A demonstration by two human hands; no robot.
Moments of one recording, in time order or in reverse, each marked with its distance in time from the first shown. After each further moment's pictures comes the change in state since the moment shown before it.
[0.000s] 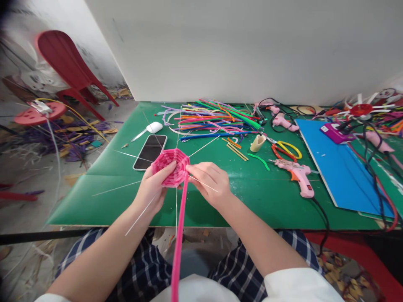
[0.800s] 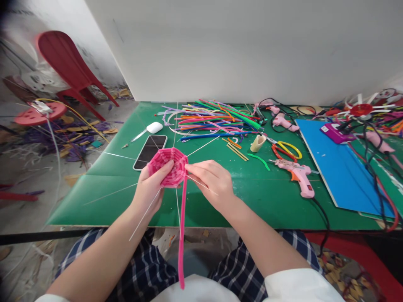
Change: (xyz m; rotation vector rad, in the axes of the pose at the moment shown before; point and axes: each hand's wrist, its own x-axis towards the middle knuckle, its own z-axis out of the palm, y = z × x) left_hand -0.001 0.000 -0.002 0.020 0.013 0.085; right_hand 0.009 -0.008 -0.009 0.081 -0.062 0.188
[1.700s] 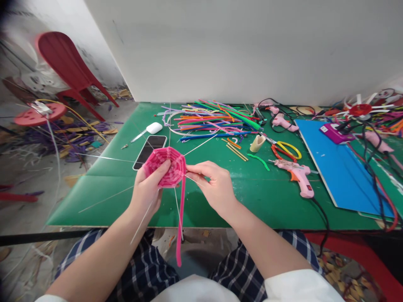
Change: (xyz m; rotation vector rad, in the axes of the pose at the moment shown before) left_hand -0.002 0.002 0.000 -0.004 0.019 0.049; right_hand 0.008 -0.016 -0.004 0.375 -0.058 0.576
